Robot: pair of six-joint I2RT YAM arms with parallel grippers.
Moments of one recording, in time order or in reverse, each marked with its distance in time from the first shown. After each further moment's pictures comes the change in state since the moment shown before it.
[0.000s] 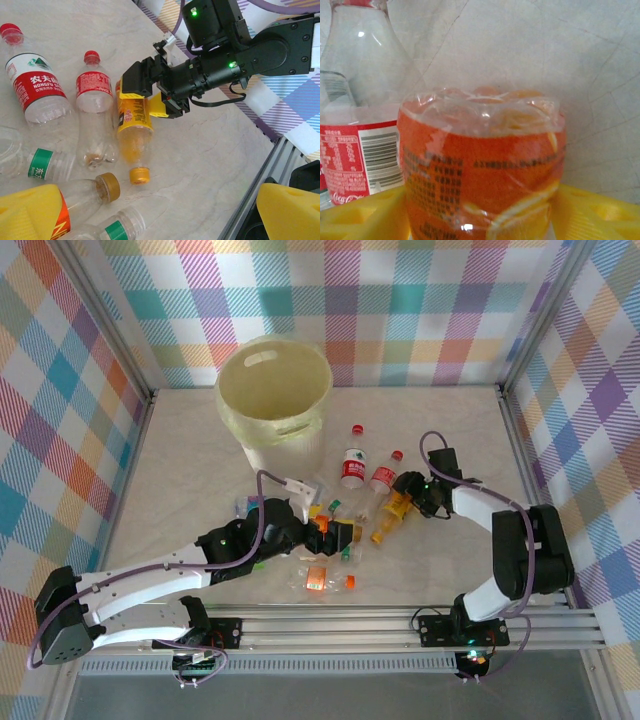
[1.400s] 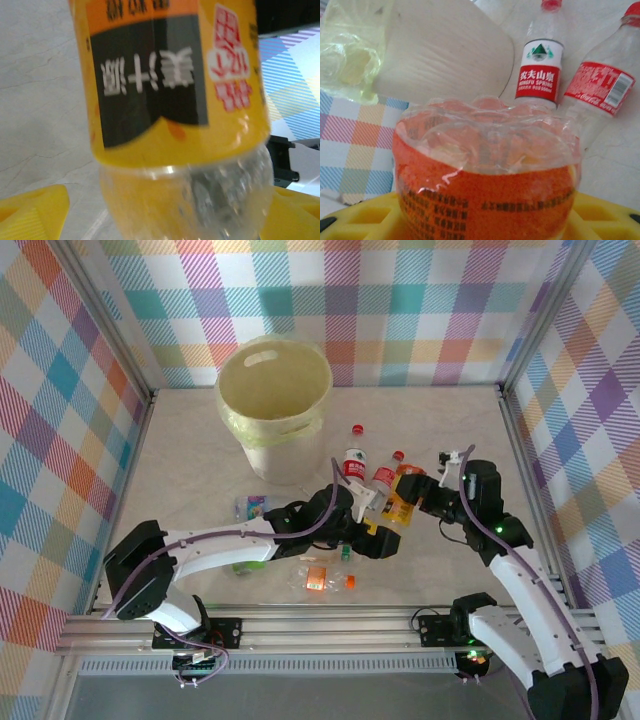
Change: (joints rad) left arm -0.012 0.468 0.254 0.076 0.397 -0.146; right arm 0.085 -0.739 -0.047 -0.197 -0.219 -0.121
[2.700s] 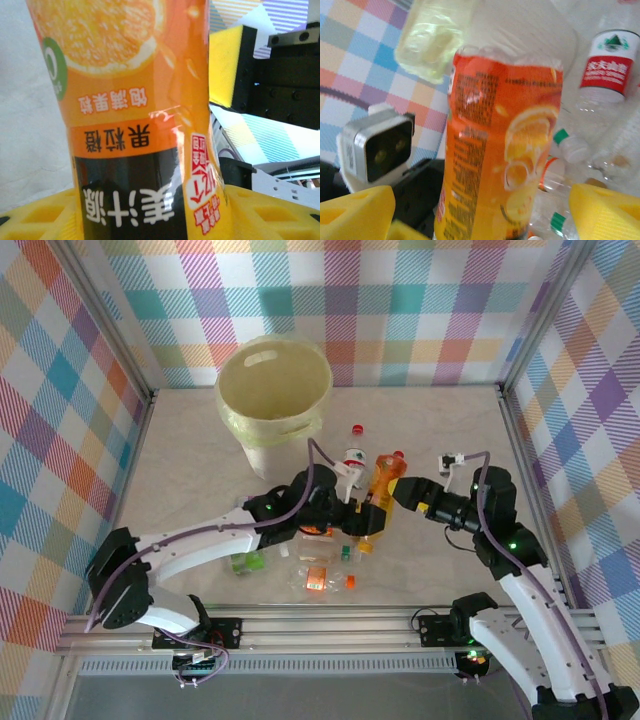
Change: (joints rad) left arm 0.105 -0.118 0.080 -0.142 0.037 -0.029; right arm 0.034 -0.120 0.068 -0.040 -0.126 0.038
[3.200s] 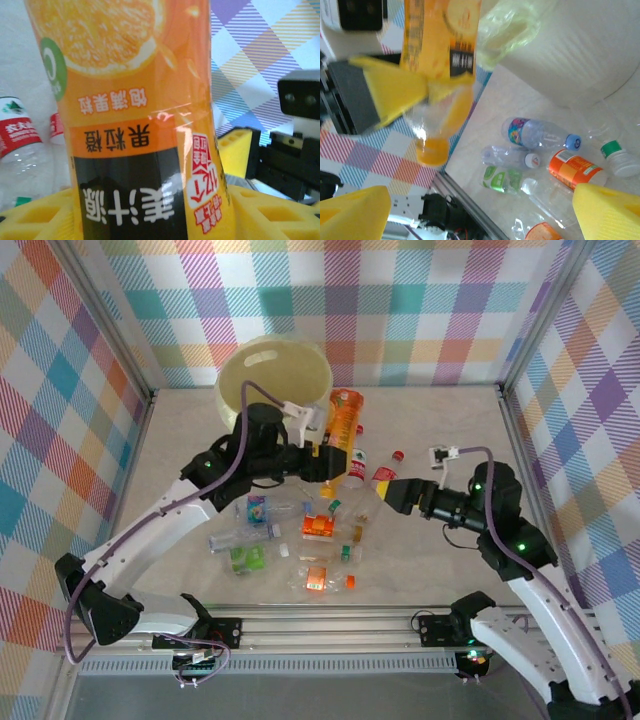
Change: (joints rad) left arm 0.269 -0.083 0.340 -0.414 0.057 0.185; right arm 0.193 0.040 0.121 -0.003 0.054 -0.039
